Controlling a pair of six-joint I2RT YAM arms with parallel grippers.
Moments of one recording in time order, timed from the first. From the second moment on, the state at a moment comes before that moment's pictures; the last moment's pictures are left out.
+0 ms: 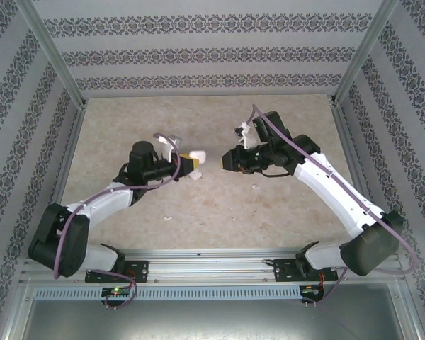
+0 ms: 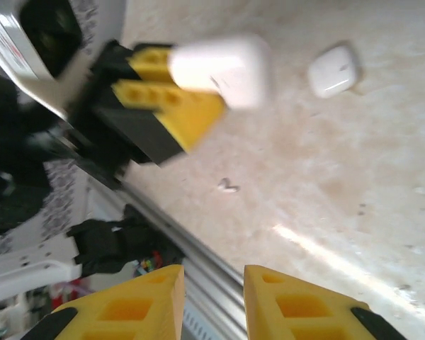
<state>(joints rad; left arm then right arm) -0.33 1.38 0.69 0.35 0.65 -0.37 0.53 1.35 1.32 -0.86 -0.55 0.57</state>
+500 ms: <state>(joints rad) -0.11 1.60 0.90 0.07 0.55 -0.39 0.68 1.46 1.29 -0.82 -0.25 0.60</state>
